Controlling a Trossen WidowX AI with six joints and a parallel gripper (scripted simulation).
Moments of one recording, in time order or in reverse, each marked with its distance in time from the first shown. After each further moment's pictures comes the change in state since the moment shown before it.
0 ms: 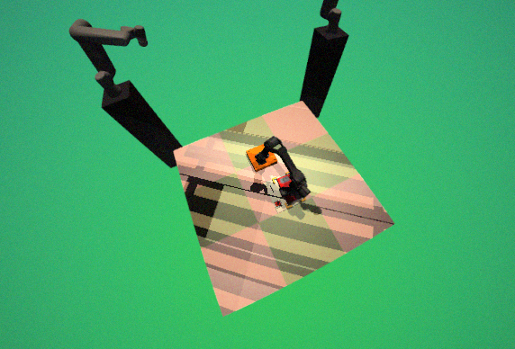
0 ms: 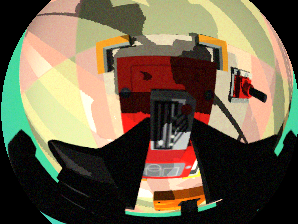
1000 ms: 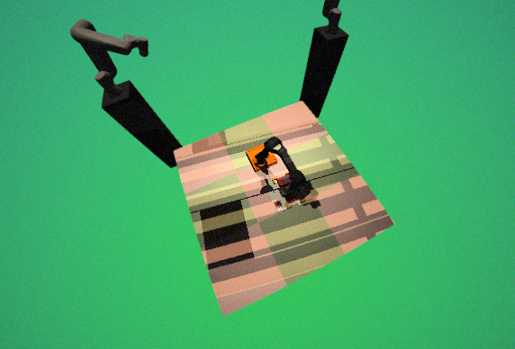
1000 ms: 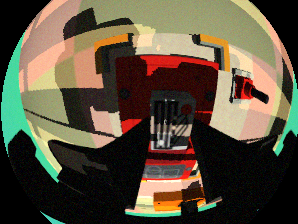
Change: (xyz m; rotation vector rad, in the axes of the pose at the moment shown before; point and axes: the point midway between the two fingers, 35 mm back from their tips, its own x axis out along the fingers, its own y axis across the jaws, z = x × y) arm 0.004 0.000 0.000 0.000 0.000 0.000
